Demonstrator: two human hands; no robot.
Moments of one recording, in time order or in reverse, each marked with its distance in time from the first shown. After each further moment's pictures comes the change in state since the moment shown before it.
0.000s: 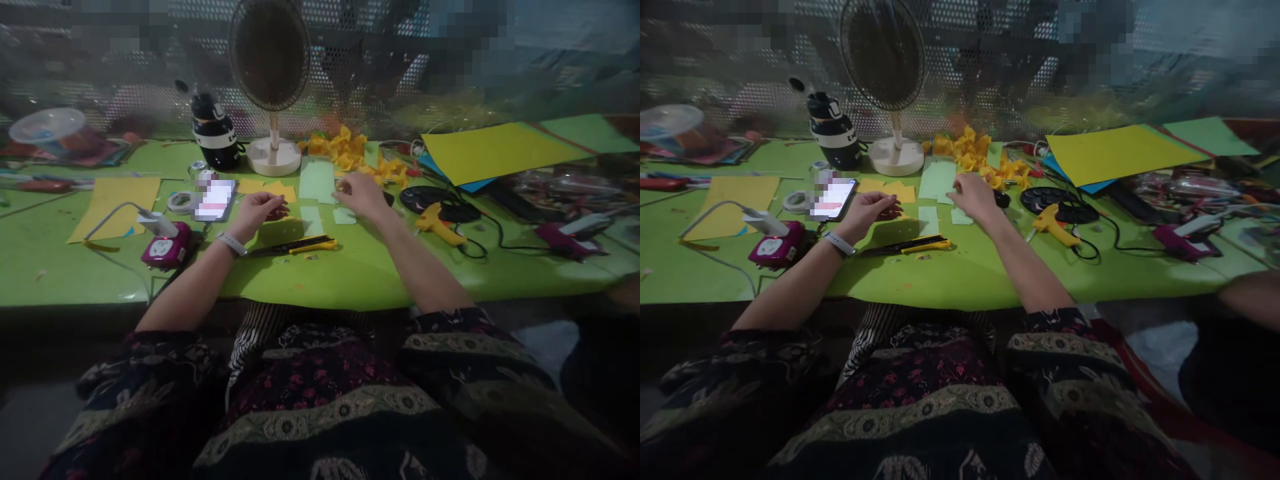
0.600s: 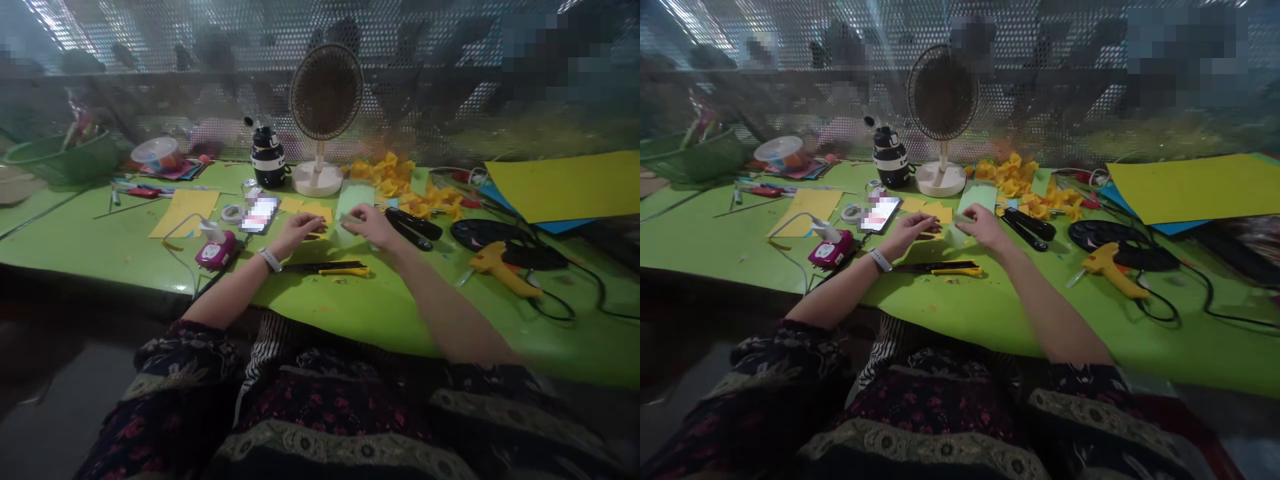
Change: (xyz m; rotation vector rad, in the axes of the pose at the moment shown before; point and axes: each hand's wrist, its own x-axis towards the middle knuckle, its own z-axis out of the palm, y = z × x) left_hand -0.004 -0.004 0.005 -0.114 0.007 -0.031; right_hand 0.011 -0.032 0.037 0.586 -0.155 -0.022
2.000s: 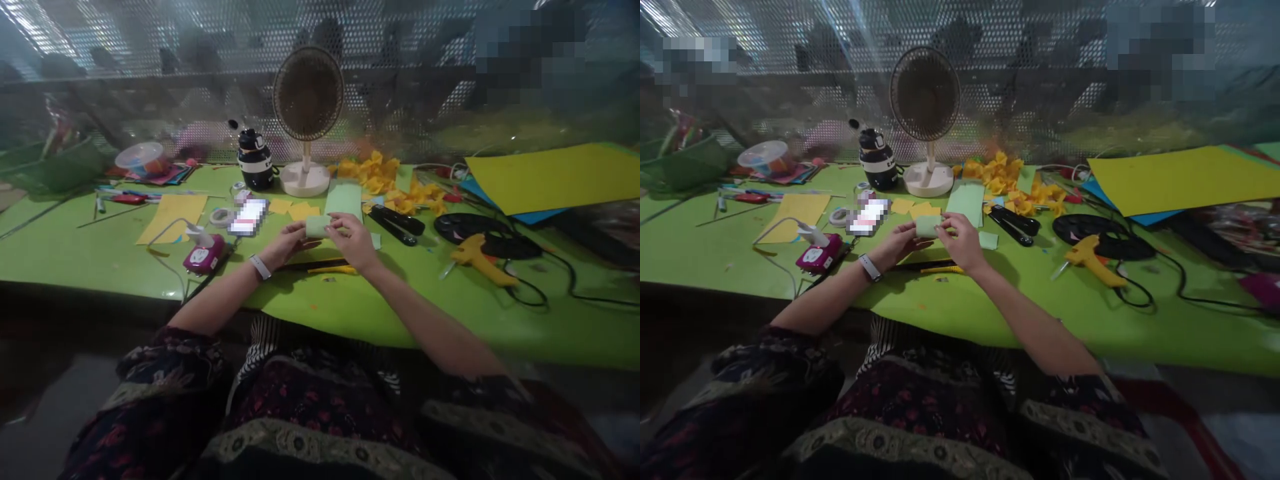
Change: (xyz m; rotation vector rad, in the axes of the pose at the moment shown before) left_hand -0.011 -0.011 0.009 -0.299 -0.090 -0.144; right_hand -0.048 -0.021 0.031 0.286 0.293 -0.249
